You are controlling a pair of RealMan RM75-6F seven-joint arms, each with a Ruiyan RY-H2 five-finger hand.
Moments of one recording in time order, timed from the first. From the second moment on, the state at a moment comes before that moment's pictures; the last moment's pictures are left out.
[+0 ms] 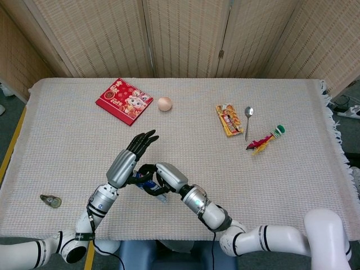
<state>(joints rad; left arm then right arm) -0.67 -1.53 -0.21 -1.63 1.48 1.22 -0.21 0.89 -1.76 0.33 -1.59 -1.21 0.87 0.31</state>
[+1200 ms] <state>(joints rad) -0.62 -1.41 -0.17 -1.56 1.37 1.18 -0.04 0.93 -1.47 0.08 -1.67 -0.88 0.85 -0.44</state>
